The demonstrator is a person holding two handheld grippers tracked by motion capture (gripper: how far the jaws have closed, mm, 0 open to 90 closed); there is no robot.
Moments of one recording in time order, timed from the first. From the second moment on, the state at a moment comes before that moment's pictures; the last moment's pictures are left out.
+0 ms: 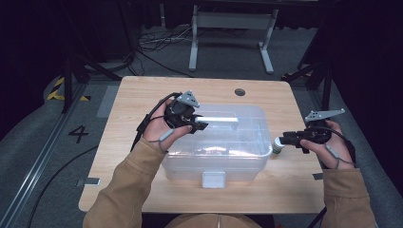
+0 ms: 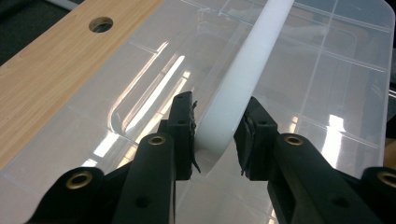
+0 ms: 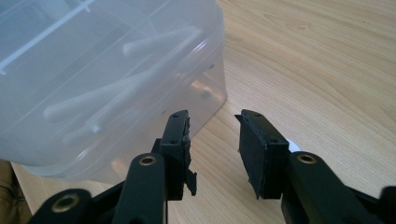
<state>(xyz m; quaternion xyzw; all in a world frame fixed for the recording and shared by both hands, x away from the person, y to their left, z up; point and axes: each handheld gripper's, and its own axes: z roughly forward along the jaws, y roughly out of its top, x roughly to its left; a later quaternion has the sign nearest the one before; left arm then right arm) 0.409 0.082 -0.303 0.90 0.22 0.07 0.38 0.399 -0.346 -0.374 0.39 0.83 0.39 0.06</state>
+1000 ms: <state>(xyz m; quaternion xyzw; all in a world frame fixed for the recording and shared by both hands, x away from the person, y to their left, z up) 0.443 0.083 -0.277 0.89 0.26 0.04 0.37 0.377 -0.347 -0.359 0.36 0.82 0.44 0.06</state>
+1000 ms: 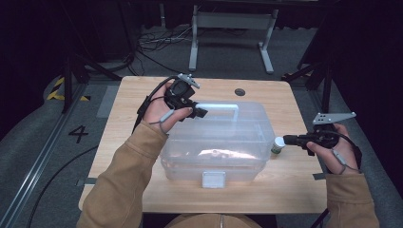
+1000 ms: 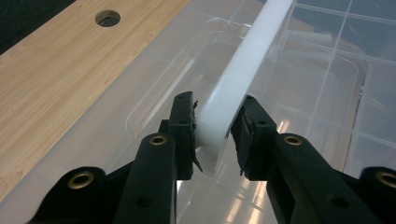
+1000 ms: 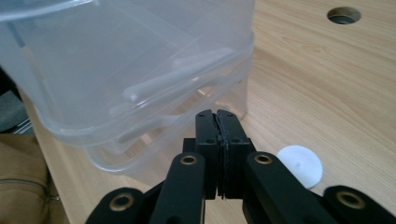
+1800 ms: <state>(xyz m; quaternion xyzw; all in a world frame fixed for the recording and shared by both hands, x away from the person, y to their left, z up) 0.460 0.081 -0.265 0.90 0.27 0.03 0.35 0.371 -0.322 -0.362 0.26 0.86 0.43 -0.01</state>
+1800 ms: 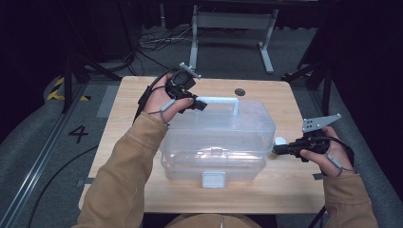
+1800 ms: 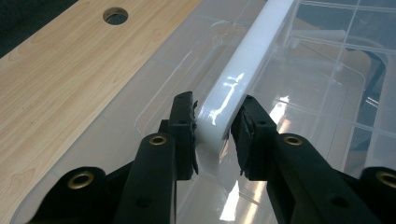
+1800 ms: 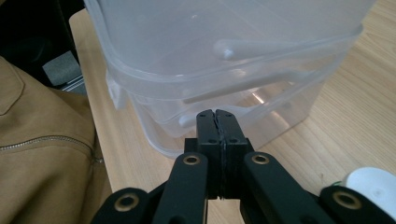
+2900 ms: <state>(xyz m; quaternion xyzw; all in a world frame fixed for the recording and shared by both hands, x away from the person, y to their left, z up) 0.463 0.084 -0.265 0.89 0.27 0.02 0.36 0.371 -0.308 -0.365 0.23 0.86 0.45 -0.02</state>
